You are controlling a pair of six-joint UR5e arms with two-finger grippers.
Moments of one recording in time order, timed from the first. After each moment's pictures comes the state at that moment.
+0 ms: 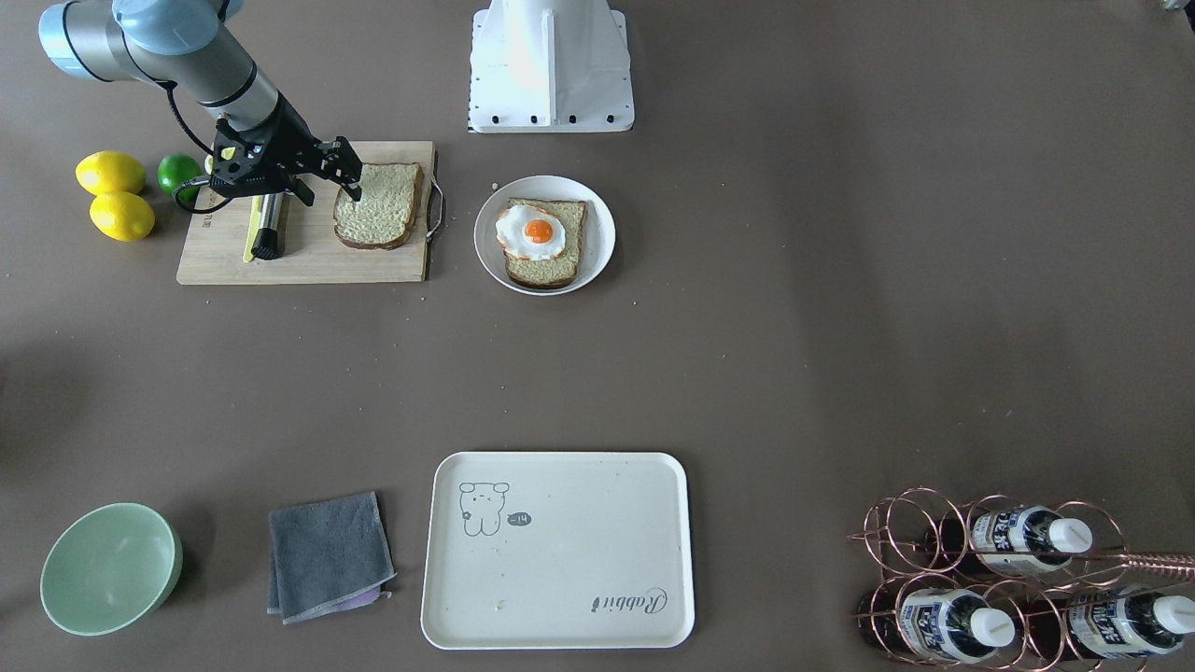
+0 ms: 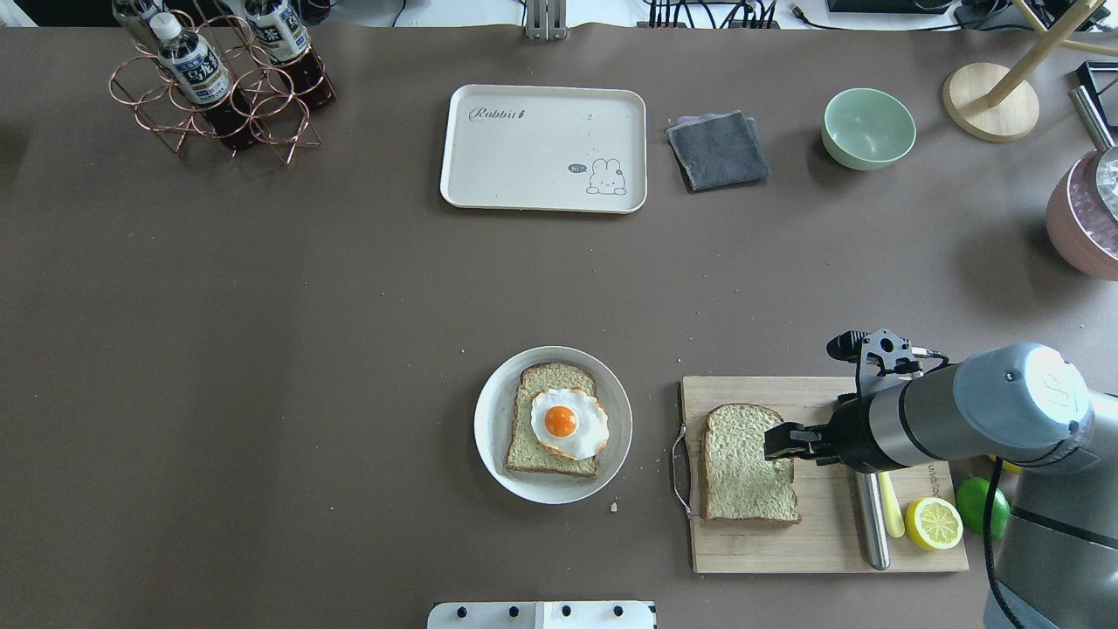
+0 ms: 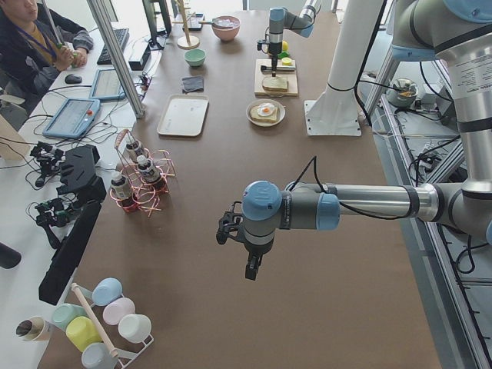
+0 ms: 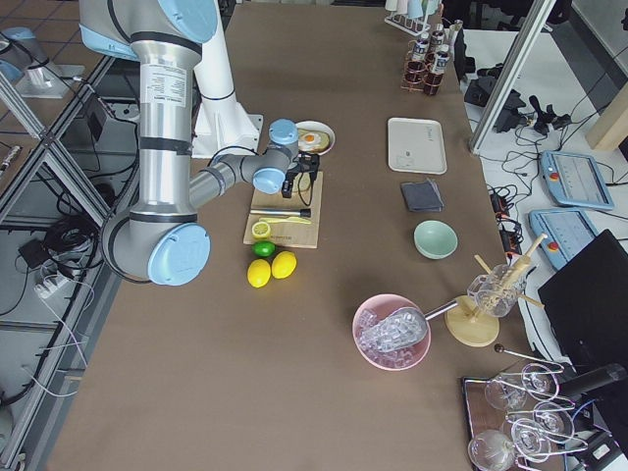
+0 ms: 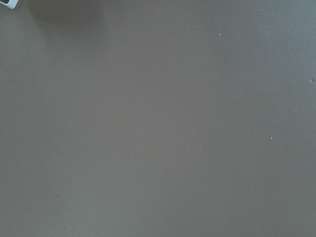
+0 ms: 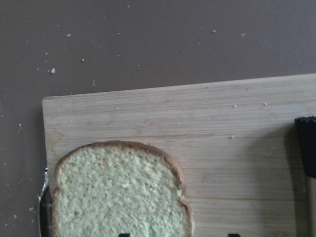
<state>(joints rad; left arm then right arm) -1.59 -1.26 -1.89 -1.58 -2.33 0.25 0.44 -1.62 2.00 -1.00 1.94 1.39</state>
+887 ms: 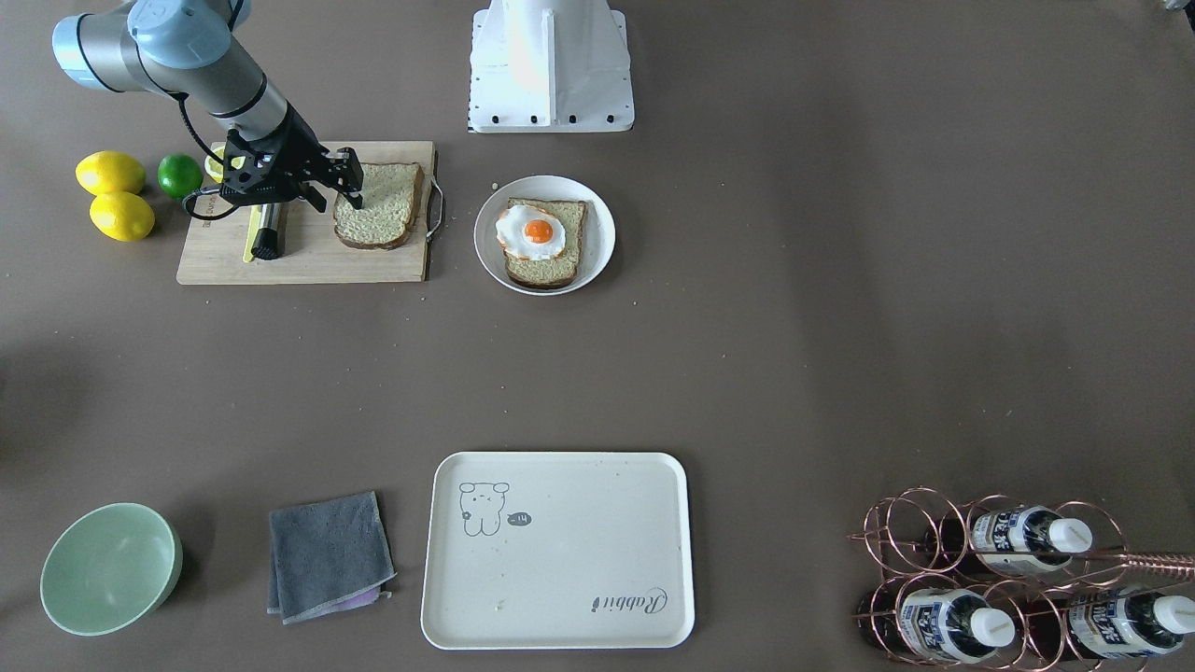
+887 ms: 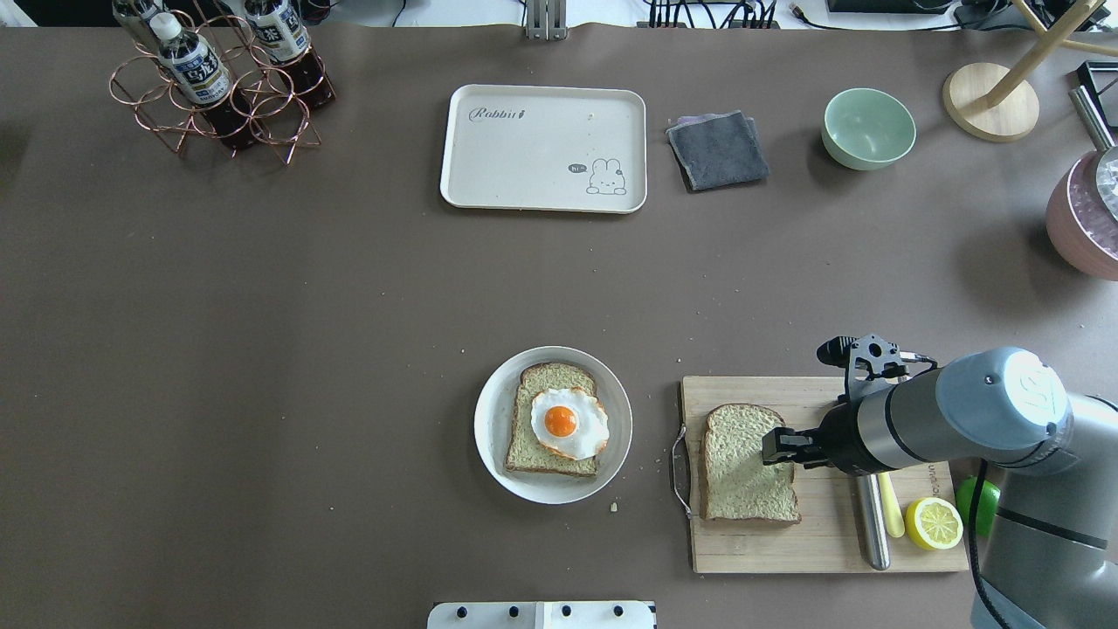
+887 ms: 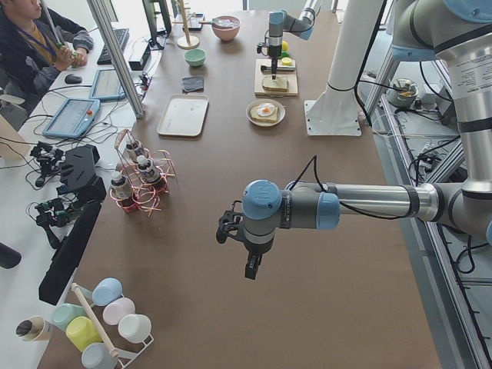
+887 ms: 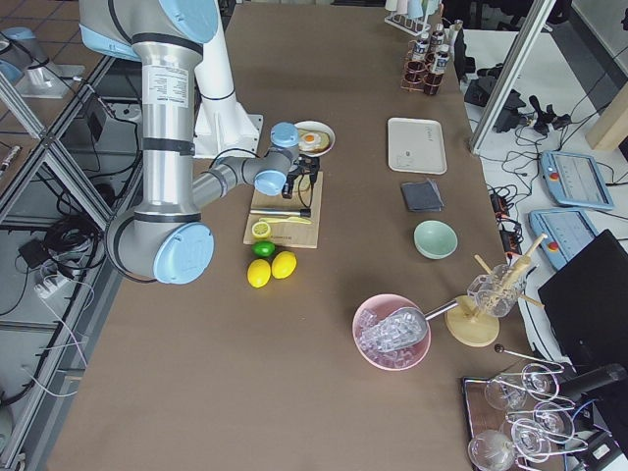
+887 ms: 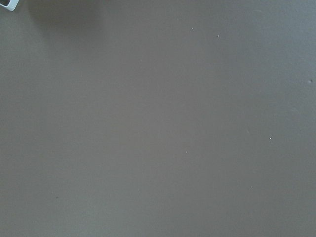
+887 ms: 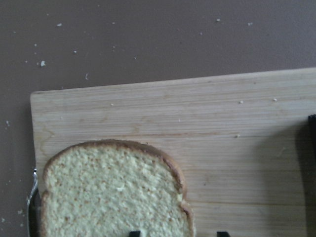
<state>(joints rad) -1.59 -1.26 -1.89 -1.58 -2.33 0.25 0.43 -1.61 1.97 -1.00 1.94 1.39</state>
